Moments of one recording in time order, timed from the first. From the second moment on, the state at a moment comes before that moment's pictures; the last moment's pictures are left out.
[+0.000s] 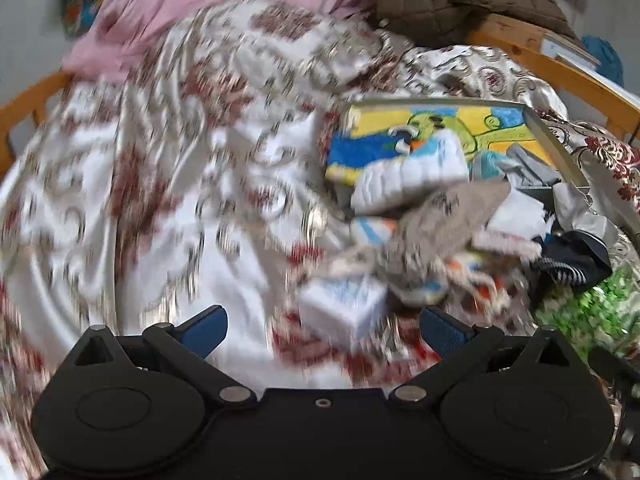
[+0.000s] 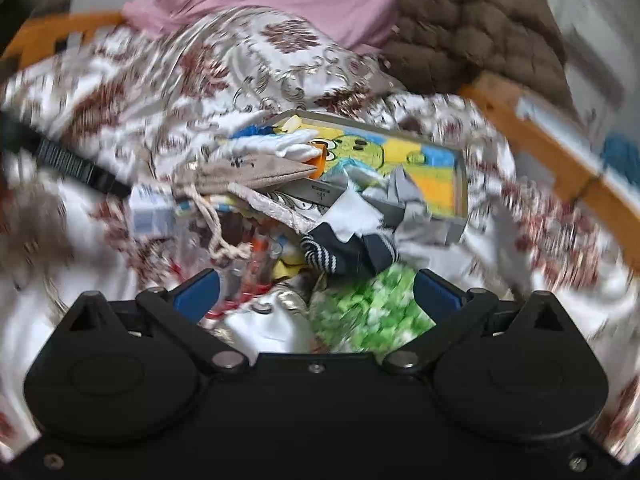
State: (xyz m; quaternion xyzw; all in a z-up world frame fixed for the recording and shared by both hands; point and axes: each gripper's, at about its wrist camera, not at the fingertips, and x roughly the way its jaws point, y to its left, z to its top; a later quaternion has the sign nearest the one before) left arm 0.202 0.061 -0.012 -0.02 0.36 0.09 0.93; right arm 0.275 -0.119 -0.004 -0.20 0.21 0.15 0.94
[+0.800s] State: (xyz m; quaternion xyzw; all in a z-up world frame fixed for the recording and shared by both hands) left arm 0.241 0.045 -0.030 0.21 0.29 -0.11 0.93; right arm 0.318 -0.084 -0.029 -0.28 0.12 0.15 0.94
